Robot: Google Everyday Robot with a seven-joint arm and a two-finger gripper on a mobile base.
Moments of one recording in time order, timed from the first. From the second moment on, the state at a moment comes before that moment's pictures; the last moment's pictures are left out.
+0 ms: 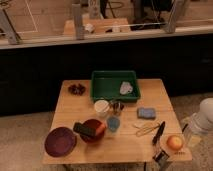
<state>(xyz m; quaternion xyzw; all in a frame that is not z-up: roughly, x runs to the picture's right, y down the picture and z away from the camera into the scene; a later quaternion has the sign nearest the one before) 0.425 0.244 0.734 -0.32 0.00 0.10 0.94</state>
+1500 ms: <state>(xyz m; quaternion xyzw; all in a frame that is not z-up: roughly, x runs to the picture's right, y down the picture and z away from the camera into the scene) 0.376 0.298 0.739 -0.37 -0.06 0.10 0.92</state>
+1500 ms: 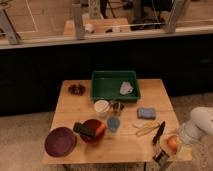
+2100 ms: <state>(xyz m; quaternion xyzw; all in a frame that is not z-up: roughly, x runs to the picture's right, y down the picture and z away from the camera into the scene) 0.381 0.307 0.755 -0.37 -0.05 0.09 0.92</state>
